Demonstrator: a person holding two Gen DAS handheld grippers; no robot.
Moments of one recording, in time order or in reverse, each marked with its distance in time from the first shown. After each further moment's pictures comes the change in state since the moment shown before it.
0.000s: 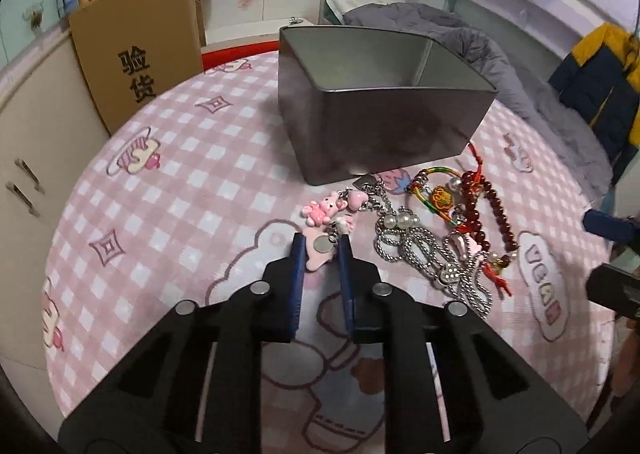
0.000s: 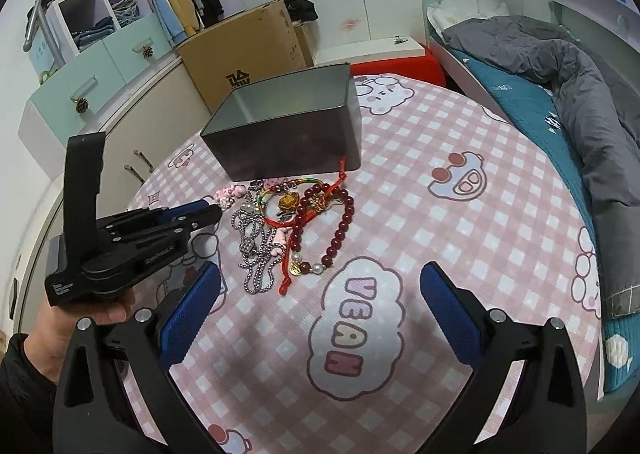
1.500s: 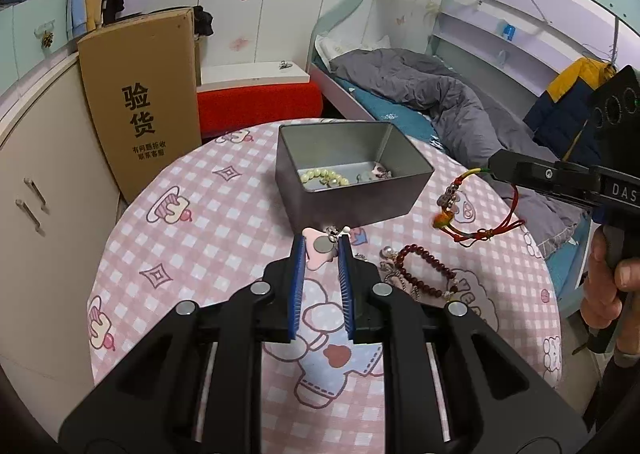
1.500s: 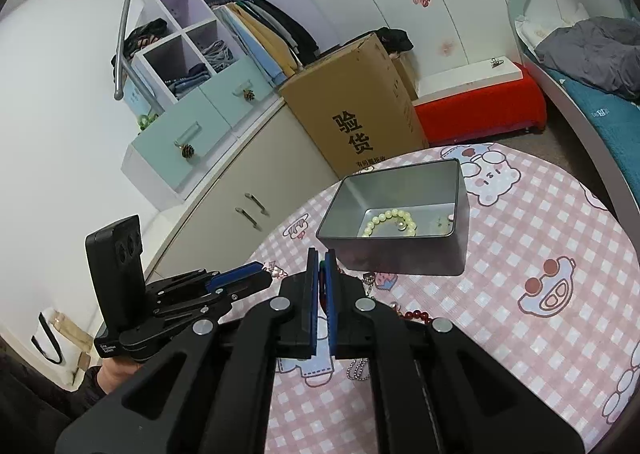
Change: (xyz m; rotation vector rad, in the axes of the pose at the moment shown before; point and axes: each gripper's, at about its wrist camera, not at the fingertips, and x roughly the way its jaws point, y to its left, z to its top) left arm -0.086 -0.001 0.020 -0.003 -0.148 -0.056; right arm -0.028 -0.006 0.083 -0.001 -0.100 0.450
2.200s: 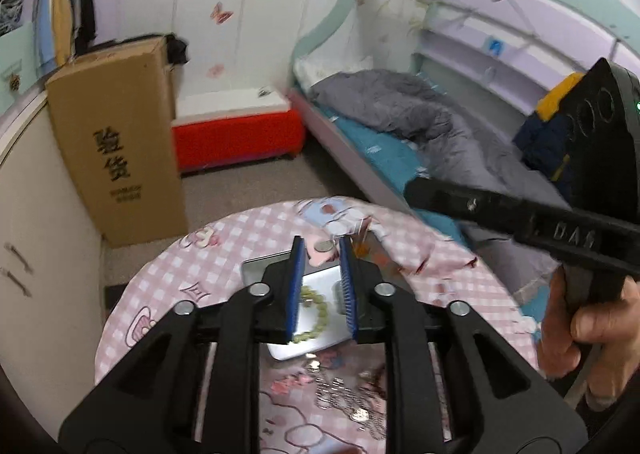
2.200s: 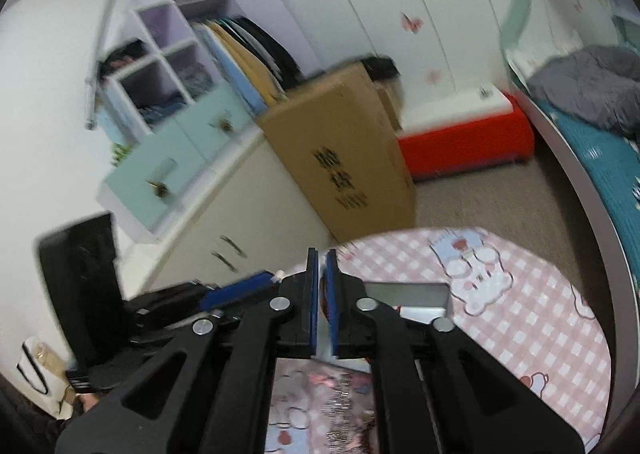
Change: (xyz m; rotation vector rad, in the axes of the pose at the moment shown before) left arm 0.050 -0.013 0.111 0.019 -0.029 -0.015; right arm 0.053 -0.023 0.090 0.023 -0.008 -0.149
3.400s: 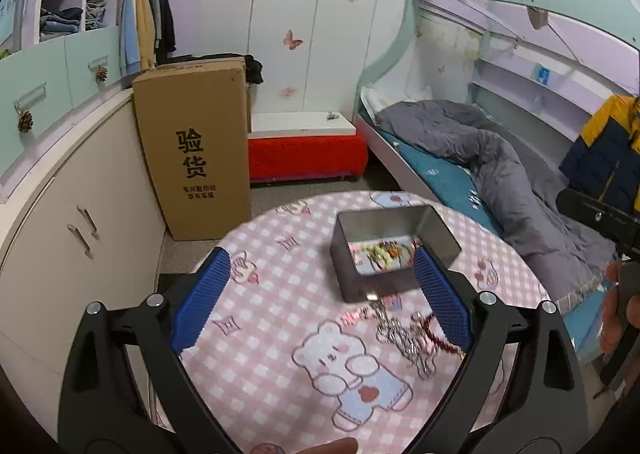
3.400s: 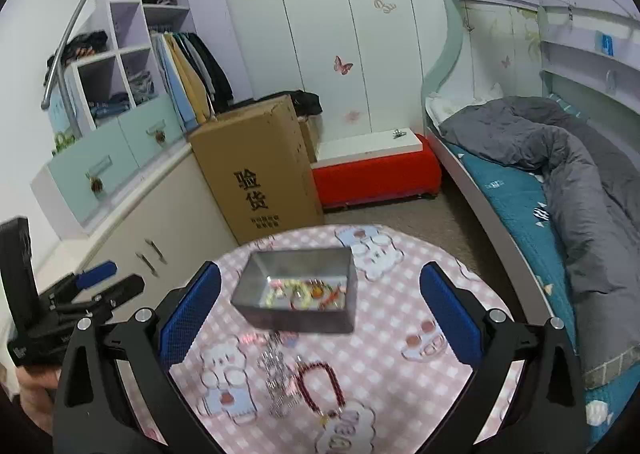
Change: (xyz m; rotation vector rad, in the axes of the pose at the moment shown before) left arm -0.105 0.018 -0.074 -0.063 -0.136 0.183; right arm -0.097 0.033 -0.079 -0.116 -0.170 -0.322
